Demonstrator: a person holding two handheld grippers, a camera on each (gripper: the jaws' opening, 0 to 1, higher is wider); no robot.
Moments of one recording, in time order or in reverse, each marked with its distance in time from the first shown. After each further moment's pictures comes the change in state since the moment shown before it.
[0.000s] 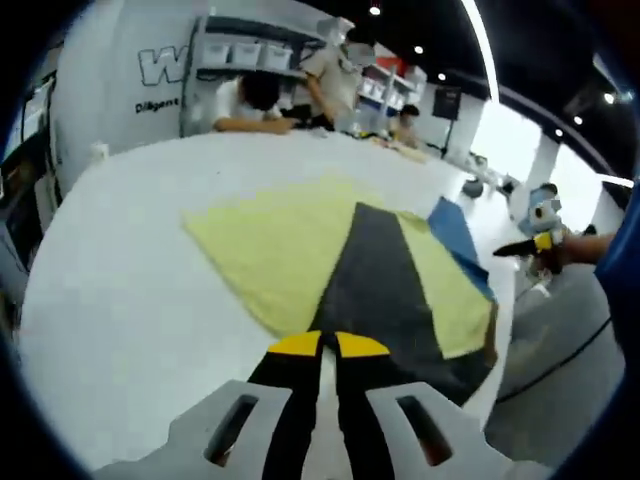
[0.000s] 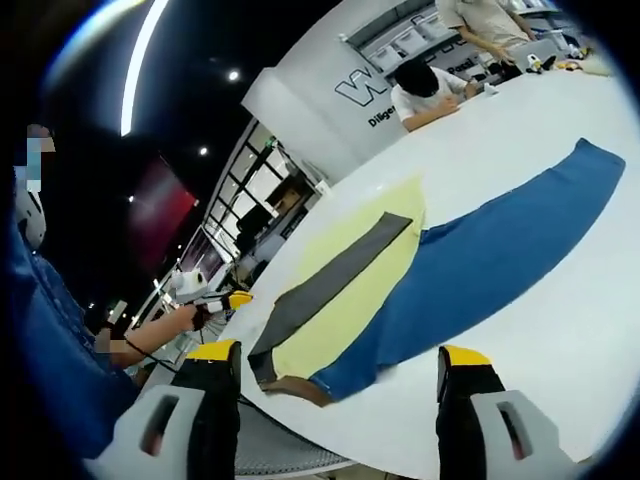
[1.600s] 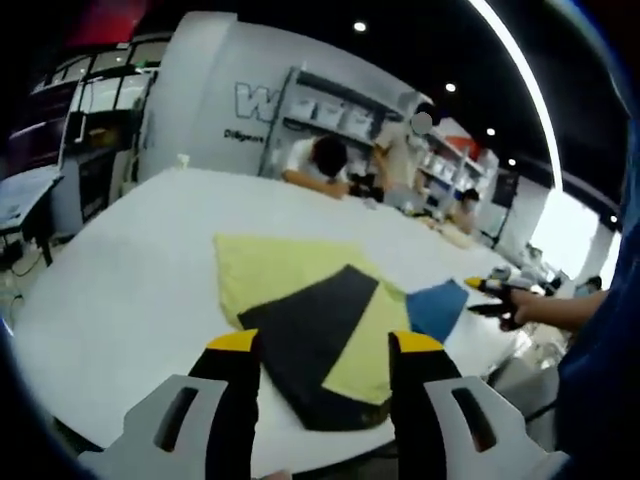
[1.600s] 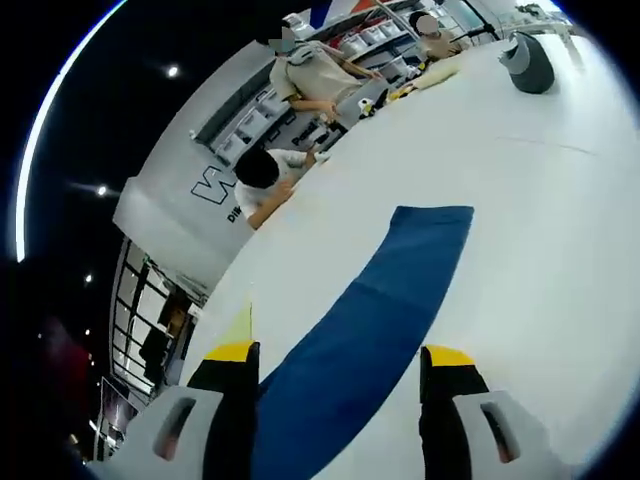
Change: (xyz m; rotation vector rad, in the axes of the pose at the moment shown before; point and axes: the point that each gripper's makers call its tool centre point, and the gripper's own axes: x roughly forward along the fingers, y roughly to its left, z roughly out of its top) left arm -0.100 -0.143 0.025 -0.403 -0.541 0.441; right arm -0.046 -0.205 0.135 0.385 -0.421 -0.525
